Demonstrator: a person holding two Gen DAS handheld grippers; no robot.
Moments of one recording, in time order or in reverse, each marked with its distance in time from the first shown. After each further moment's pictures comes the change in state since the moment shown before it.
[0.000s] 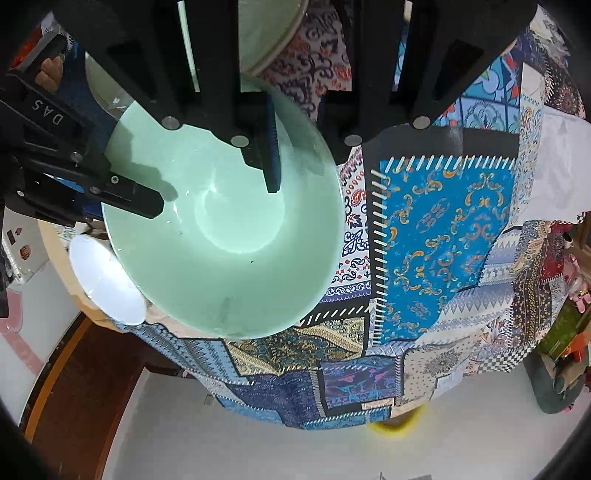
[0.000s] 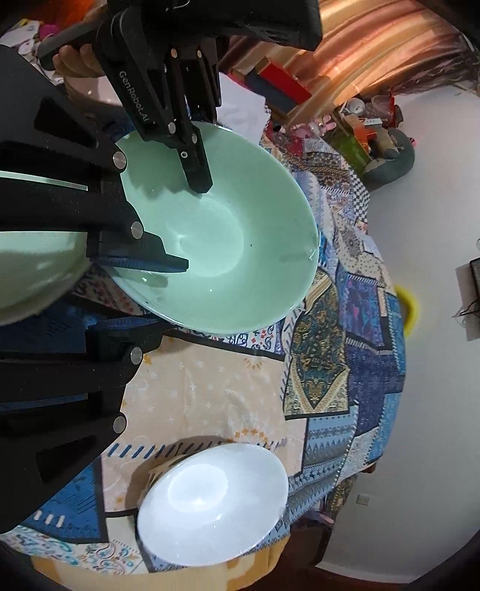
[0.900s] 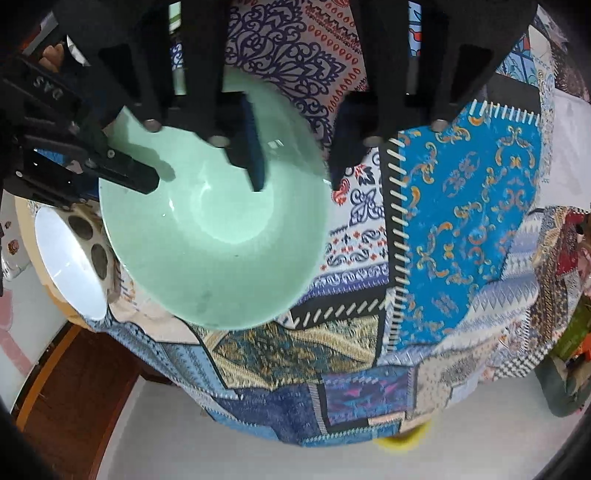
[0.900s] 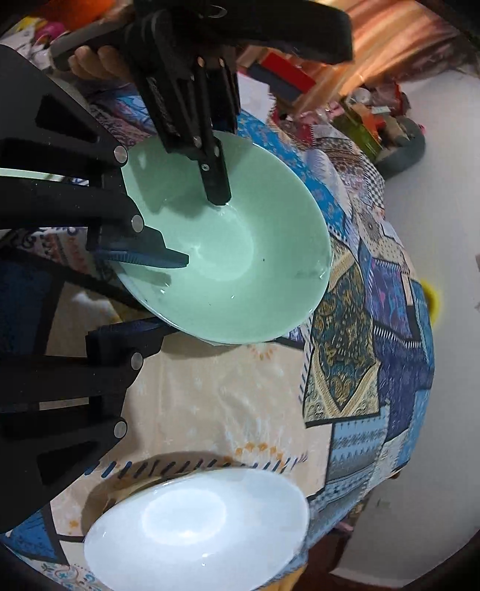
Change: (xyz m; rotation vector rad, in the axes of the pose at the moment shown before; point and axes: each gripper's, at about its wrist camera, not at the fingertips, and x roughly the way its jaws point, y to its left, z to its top) left arm 0.070 0.014 0.032 0.000 0.063 -0.016; right arm 0.054 -0.028 0.009 0.008 0.078 0.005
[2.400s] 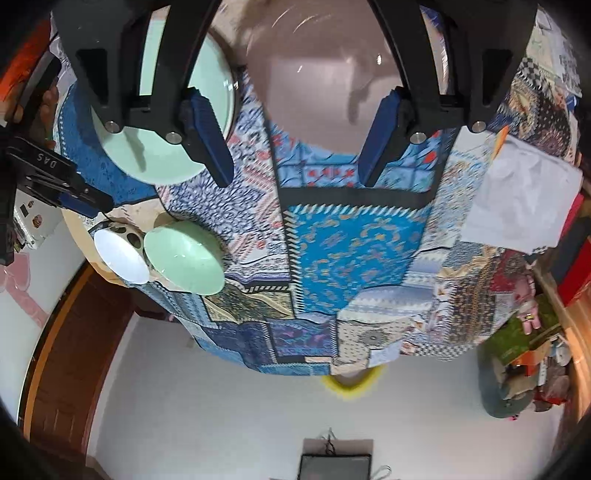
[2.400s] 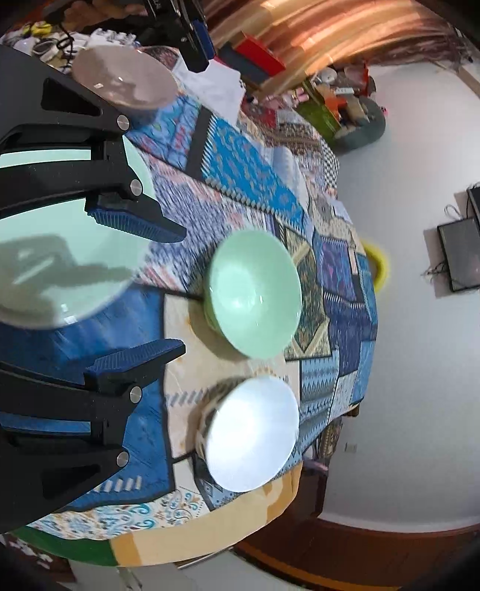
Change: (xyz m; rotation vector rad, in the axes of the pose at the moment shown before) left arm -0.180 0.053 -0.126 -0.104 -0.263 0.037; right arm -0.099 0.034 -0.058 0.075 -0.206 -0.179
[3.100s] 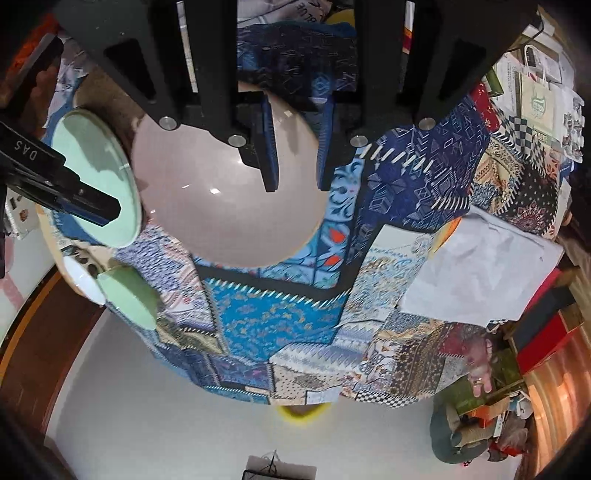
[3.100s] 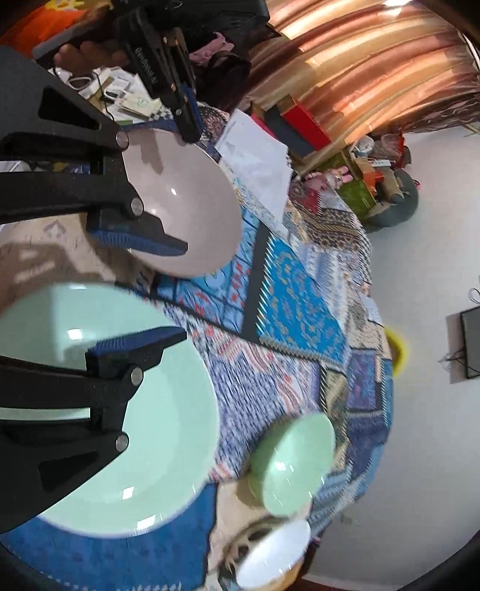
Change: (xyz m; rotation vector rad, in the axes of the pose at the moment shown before) left arm -0.036 0.099 -0.098 -0.144 0.057 0.060; right arm -0.004 0.139 -0.056 -0.119 0.053 0.216
